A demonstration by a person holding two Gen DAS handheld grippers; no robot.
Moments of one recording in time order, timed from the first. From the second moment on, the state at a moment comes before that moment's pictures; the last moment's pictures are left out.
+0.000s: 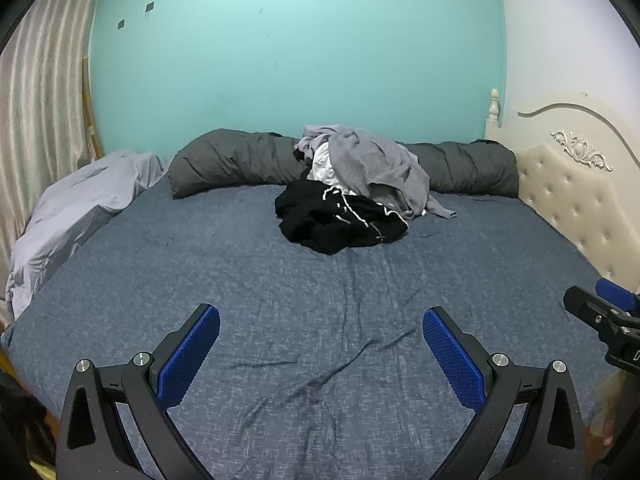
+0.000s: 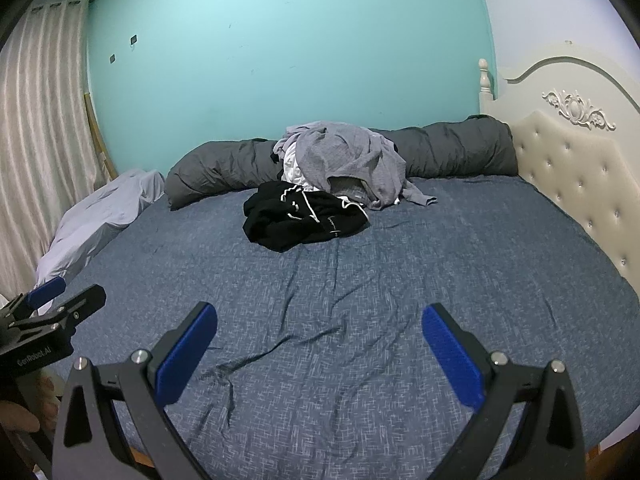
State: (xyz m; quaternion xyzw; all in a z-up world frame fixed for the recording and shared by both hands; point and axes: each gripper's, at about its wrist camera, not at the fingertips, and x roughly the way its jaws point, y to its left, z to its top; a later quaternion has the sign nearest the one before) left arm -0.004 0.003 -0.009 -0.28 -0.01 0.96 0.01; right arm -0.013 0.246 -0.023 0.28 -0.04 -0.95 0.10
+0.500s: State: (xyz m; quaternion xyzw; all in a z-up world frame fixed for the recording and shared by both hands) left arm -0.004 0.007 -0.008 -0.27 -0.01 0.96 0.01; right arm -0.013 0.247 -0.019 0.28 -0.04 -0.95 0.10
